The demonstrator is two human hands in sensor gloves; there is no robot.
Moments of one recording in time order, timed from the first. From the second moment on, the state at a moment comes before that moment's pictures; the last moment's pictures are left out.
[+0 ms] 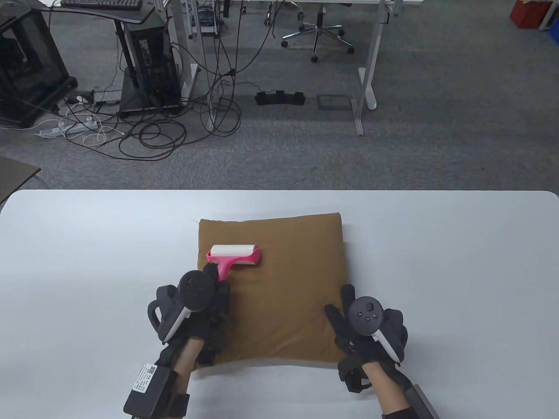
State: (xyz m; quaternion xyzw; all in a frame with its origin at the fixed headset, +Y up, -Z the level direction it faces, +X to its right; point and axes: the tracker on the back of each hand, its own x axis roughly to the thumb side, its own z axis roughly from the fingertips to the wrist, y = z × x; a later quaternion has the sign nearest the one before) left_hand -0.194 -0.667 -0.343 0.06 0.03 0.19 0.98; right_hand 0.165 -0.736 -0.338 -0.01 0.00 0.97 0.22
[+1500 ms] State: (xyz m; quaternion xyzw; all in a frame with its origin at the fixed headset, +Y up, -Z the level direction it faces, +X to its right) left_hand -0.168 -0.667 -0.290 0.03 -0.06 0.18 0.98; right_hand 0.166 -0.738 -0.335 -0.02 0.01 0.97 0.23
